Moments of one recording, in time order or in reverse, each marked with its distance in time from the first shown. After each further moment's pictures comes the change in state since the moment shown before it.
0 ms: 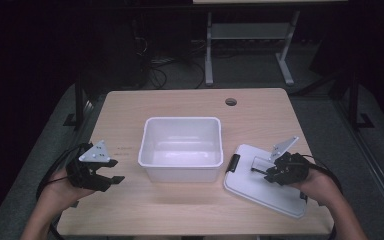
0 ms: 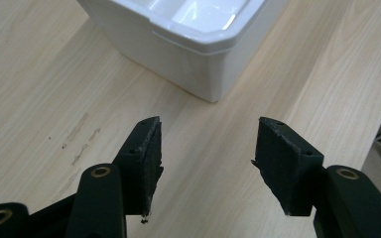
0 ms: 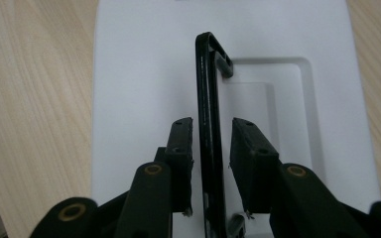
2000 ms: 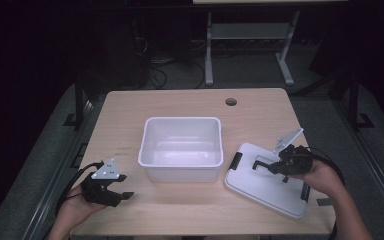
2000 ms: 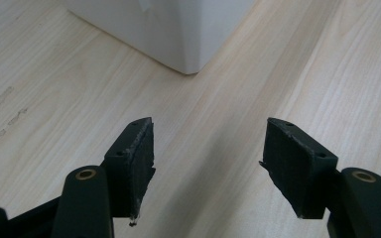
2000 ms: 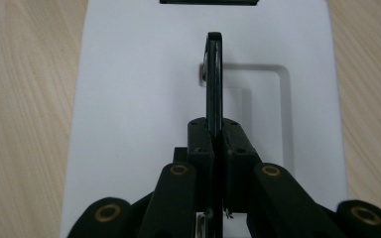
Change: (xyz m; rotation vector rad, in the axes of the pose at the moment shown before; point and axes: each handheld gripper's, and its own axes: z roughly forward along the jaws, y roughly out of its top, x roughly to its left) left arm -0.013 -0.042 0.055 -0.048 -0.058 -0.049; right arm -0.023 -0.001 -0.007 -0.011 0.023 -0.002
